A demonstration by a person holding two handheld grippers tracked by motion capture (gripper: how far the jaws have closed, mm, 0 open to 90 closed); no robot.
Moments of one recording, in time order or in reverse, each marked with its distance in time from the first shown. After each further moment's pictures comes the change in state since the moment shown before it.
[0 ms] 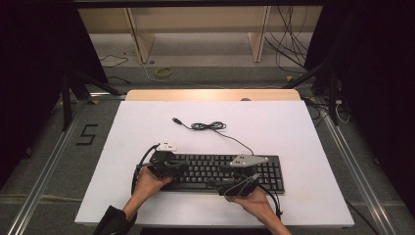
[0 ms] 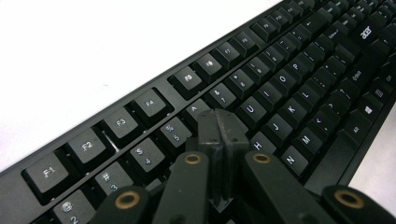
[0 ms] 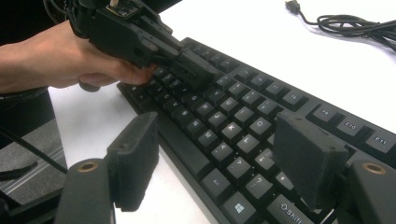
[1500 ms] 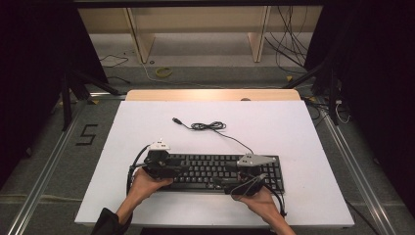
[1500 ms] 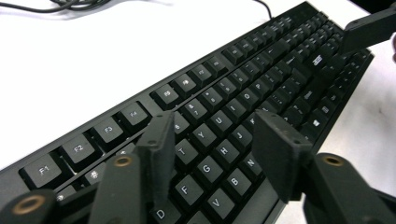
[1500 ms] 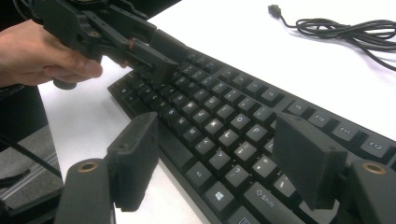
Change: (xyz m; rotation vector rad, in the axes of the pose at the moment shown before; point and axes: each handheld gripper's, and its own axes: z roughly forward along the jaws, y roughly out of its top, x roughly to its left) left arm -0.003 0.001 -0.023 -0.081 -0.081 -0.044; right arm -0.008 -0.003 -0.013 -0.020 -0.028 0.015
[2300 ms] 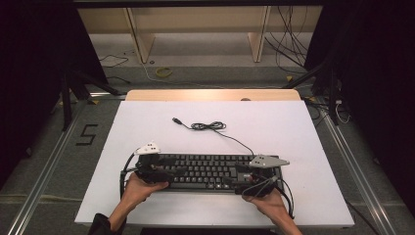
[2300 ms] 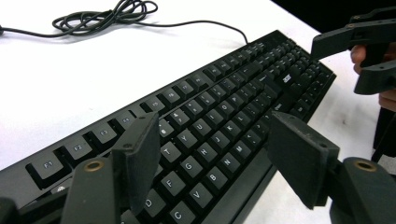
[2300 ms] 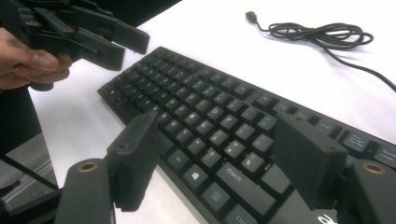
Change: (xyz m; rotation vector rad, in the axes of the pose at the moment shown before) left arm -0.004 -0.009 -0.024 -0.107 -0.051 0.004; right arm -0.011 -0.008 -0.024 -0.034 -0.039 0.022
